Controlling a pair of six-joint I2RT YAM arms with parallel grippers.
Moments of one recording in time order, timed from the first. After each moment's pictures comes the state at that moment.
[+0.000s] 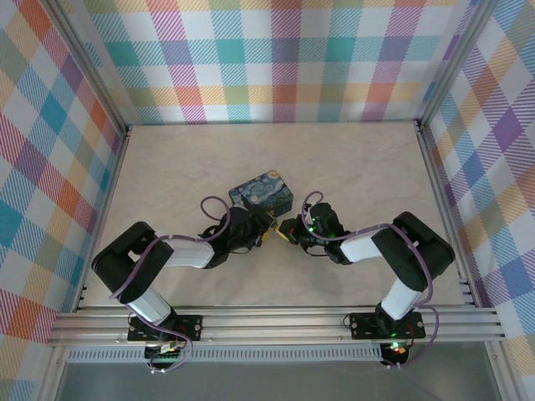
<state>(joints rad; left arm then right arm) -0.72 1.61 0.54 0.49 0.08 -1.56 0.66 1.68 0.51 0.65 -0.40 1.30</state>
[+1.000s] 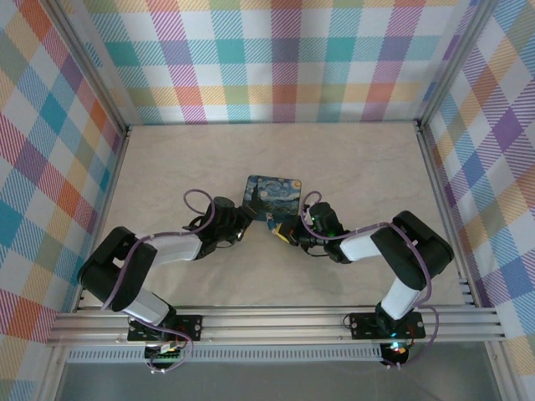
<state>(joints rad) -0.58 1.51 0.58 0.26 0.09 -1.40 0.66 1.69 0.52 0.63 -0.43 1.27</state>
